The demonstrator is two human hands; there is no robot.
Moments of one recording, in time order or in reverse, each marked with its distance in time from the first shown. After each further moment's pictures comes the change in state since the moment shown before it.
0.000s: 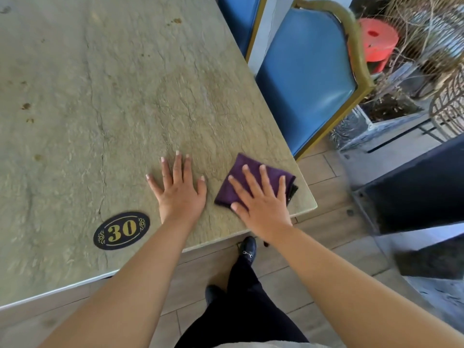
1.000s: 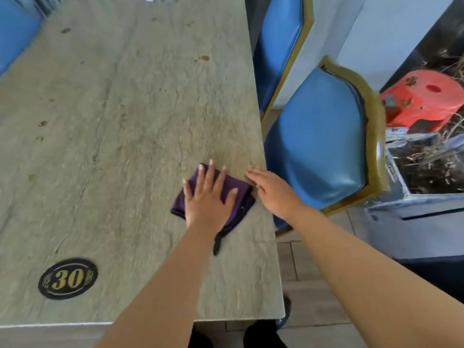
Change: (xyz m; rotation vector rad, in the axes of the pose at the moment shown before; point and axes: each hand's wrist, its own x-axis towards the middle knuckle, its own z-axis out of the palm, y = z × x) left_hand 0.114 0.136 -0.005 -0.027 -0.029 -0.088; right_hand 0.201 0.149 -0.064 0.524 -0.053 -0.366
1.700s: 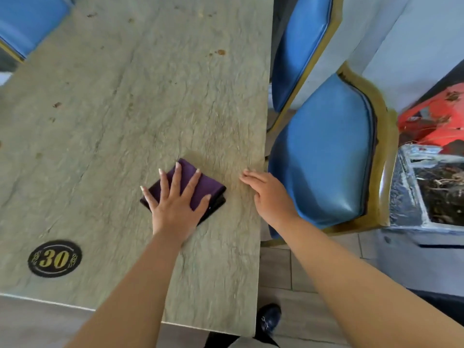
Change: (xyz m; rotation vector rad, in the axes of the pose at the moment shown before) left_hand -0.011 -0.031 -0.002 0.088 0.031 -0.235; right_hand 0.011 0.025 0.001 0.017 0.144 -0.166
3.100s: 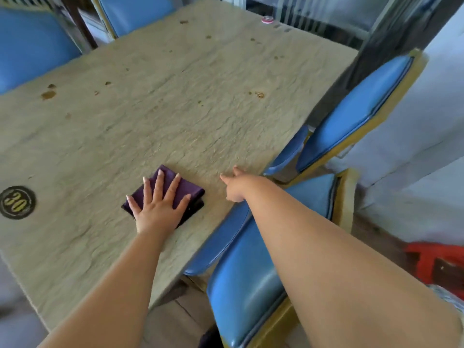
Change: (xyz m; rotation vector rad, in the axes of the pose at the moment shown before) left_hand 0.063 0.118 -0.015 -0.235 -0.077 -0.681; right_hand 0.214 0.024 -0.074 -0.669 -1.032 -0.139
